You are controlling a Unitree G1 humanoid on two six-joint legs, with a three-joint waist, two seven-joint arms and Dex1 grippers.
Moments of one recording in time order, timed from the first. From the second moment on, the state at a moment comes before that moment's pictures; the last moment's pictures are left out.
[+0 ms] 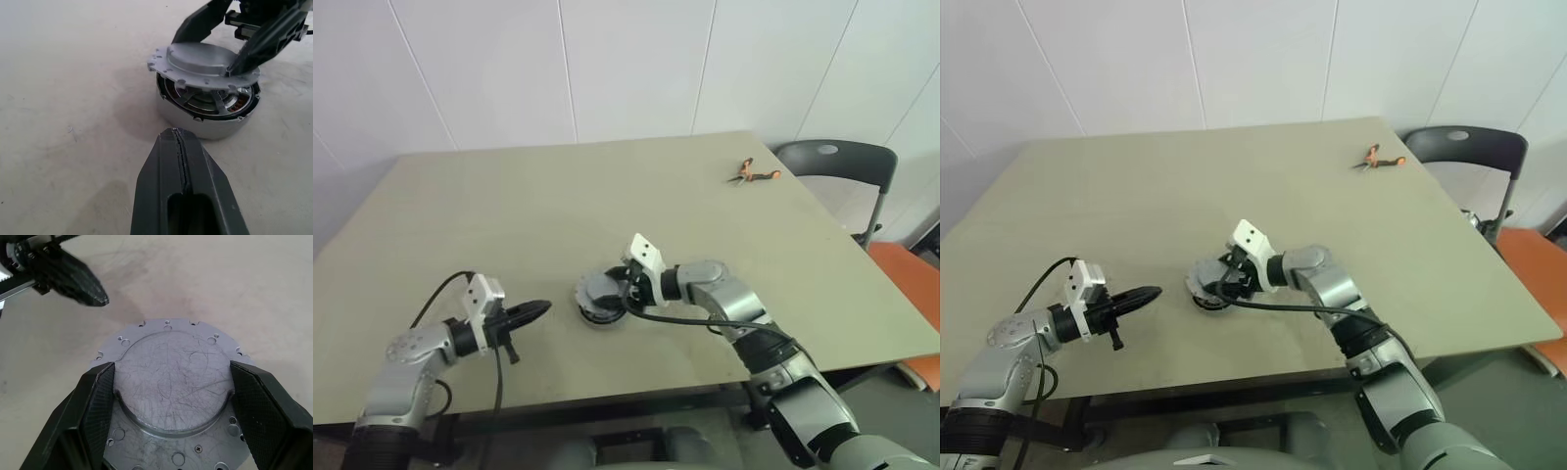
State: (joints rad) left arm 0.02 0.60 0.12 0.03 -0.43 0.17 -1.05; right arm -0.60 -0.24 0.35 0.23 0.18 0.53 0.95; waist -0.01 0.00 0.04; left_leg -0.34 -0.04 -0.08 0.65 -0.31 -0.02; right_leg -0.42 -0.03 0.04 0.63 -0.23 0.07
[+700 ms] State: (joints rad) left arm 0.01 0.60 0.10 0.04 -0.43 0.17 -1.06; right arm -0.61 -0.27 0.39 0.26 0.12 0.51 0.97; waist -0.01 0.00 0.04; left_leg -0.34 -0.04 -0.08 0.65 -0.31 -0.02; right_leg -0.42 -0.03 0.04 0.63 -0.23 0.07
